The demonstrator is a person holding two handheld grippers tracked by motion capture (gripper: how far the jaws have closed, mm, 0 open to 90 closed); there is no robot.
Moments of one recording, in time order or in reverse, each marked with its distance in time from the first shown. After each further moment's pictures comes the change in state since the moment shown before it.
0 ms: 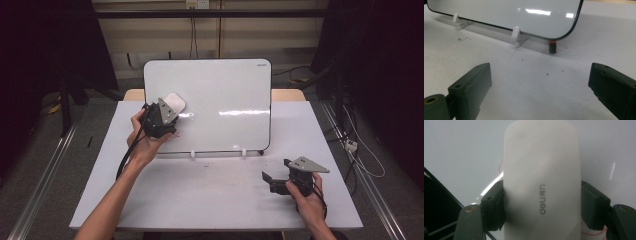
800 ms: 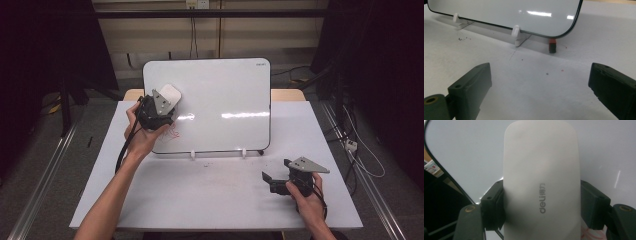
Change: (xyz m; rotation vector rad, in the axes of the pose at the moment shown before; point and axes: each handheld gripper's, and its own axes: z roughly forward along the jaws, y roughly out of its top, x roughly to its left) left arm 0.016 0.003 0.003 -0.027 0.028 -0.045; right arm 0.001 0.000 0.000 0.001 0.000 0.001
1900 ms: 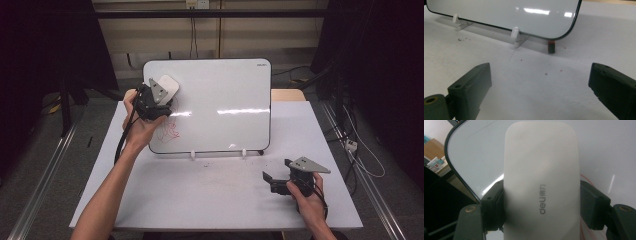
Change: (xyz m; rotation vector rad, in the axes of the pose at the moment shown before) left arm 0.023 0.020 0.002 0.004 0.010 -0.024; right arm -0.001 0.000 -0.001 -0.004 -0.002 0.005
